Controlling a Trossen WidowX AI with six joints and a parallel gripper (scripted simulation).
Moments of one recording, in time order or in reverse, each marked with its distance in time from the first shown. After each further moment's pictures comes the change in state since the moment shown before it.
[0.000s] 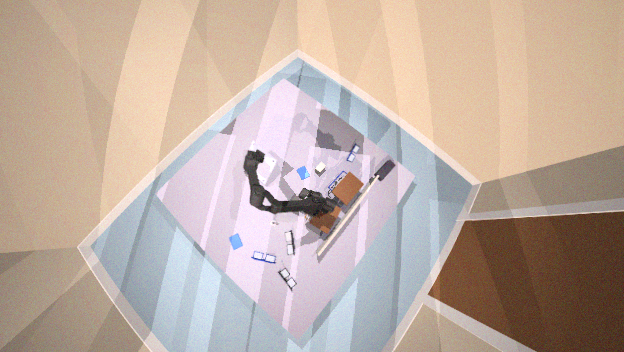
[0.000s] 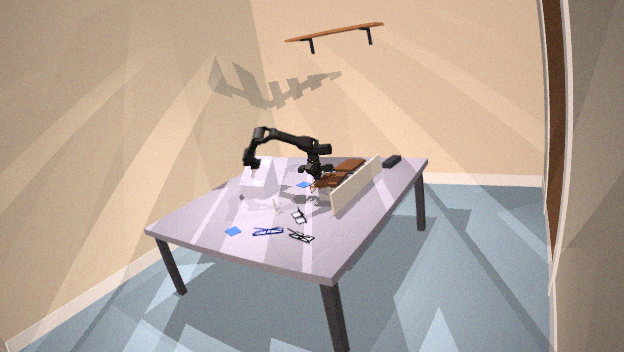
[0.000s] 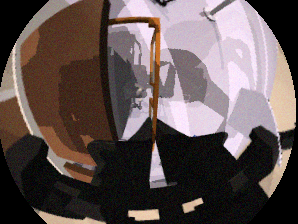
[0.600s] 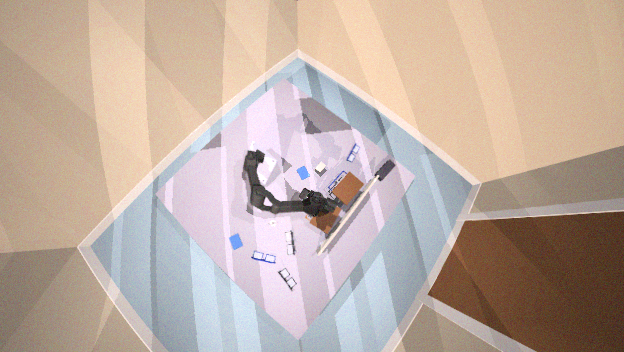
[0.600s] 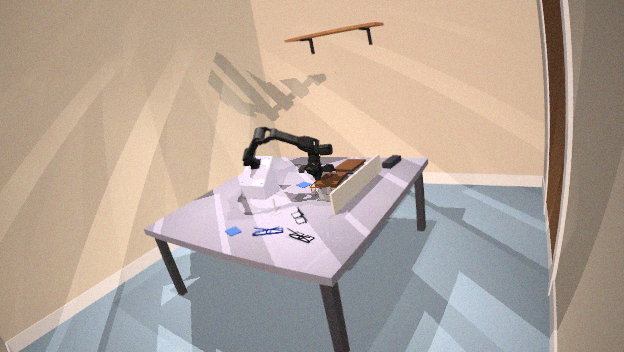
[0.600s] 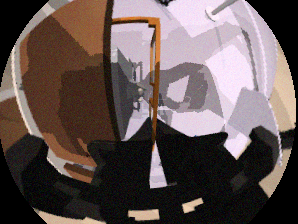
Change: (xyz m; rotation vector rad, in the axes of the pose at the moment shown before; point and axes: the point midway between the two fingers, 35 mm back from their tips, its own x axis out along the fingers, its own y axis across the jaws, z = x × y) arm 0.002 0.003 -0.001 -0.002 0.000 -0.002
